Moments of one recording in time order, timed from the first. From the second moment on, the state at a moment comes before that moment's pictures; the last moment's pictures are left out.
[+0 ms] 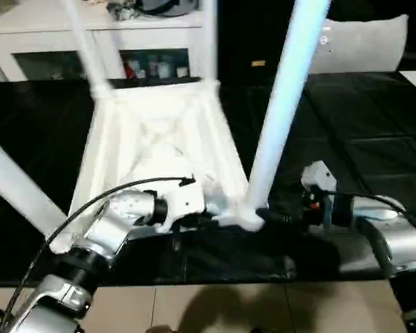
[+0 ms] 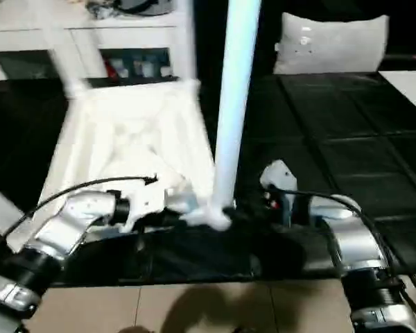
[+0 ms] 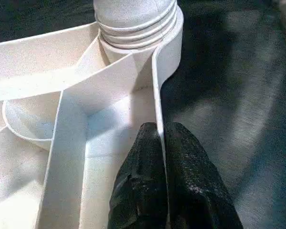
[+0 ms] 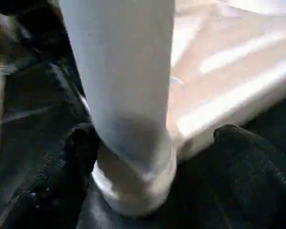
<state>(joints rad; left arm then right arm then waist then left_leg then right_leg) -0.48 0.39 -0.37 0.43 0.06 -0.07 -1.16 -0.35 -0.51 0.10 0.31 0.24 0.14 1.19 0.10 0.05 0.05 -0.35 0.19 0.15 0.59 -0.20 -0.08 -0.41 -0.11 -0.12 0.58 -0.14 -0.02</state>
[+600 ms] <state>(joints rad) -0.48 0.42 -0.40 0.43 0.03 -0.13 -1.28 -0.35 -0.53 0.16 0.29 0.31 0.19 1.38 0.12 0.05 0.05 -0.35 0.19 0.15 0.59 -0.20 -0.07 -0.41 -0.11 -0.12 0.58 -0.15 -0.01</state>
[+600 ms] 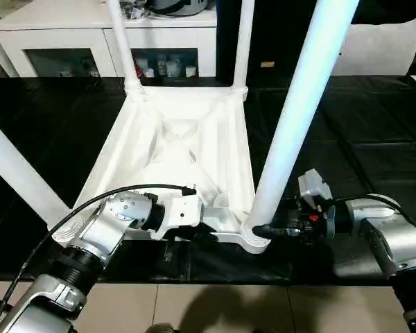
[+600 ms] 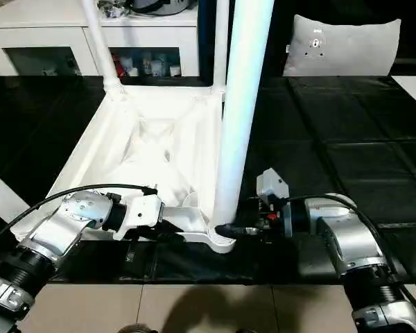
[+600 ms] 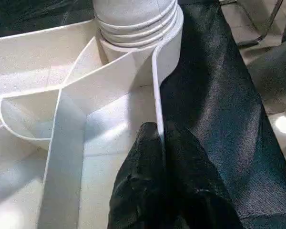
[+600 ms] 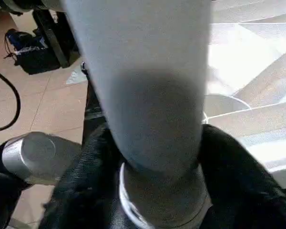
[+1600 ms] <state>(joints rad) -0.51 0.14 -0.30 0.39 0.15 0.37 -0.72 -0.46 -0.10 0.03 0.41 0.11 0.27 0.41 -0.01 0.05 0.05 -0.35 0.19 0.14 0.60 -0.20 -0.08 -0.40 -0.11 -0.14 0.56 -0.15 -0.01</state>
